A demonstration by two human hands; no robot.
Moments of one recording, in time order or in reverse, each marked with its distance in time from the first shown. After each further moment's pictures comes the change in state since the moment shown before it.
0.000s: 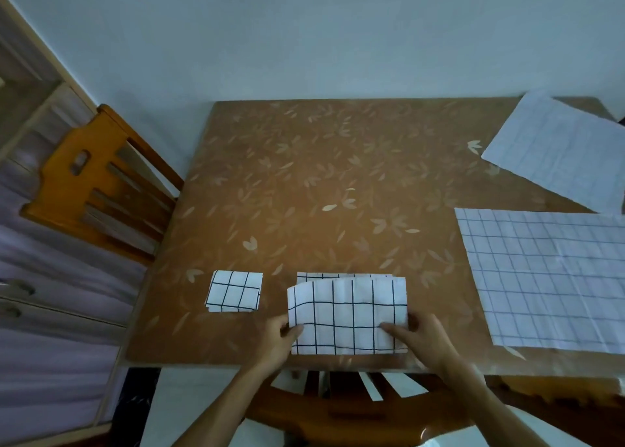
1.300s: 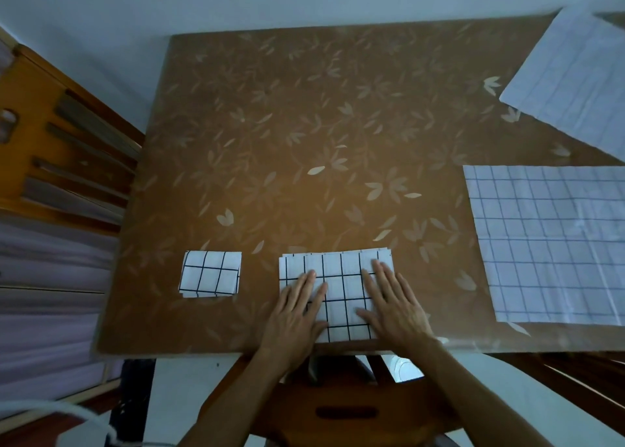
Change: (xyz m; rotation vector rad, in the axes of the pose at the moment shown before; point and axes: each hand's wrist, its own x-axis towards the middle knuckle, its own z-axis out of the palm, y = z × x) left_hand 0.048 -0.032 0.059 1.093 -0.138 0.462; right_hand 0.052 0.044 0.041 -1.057 -0.044 -0.289
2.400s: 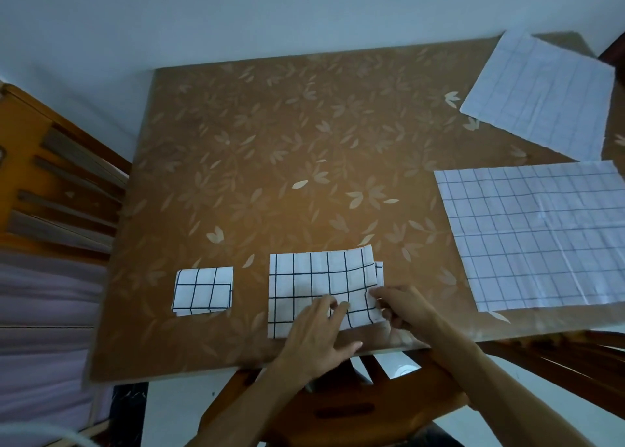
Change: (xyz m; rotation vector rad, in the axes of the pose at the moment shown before) left_hand -0.001 0.054 -0.047 -0.212 0.089 0.131; right_hand -0.014 0.004 -0.078 1.443 -0.199 0.698
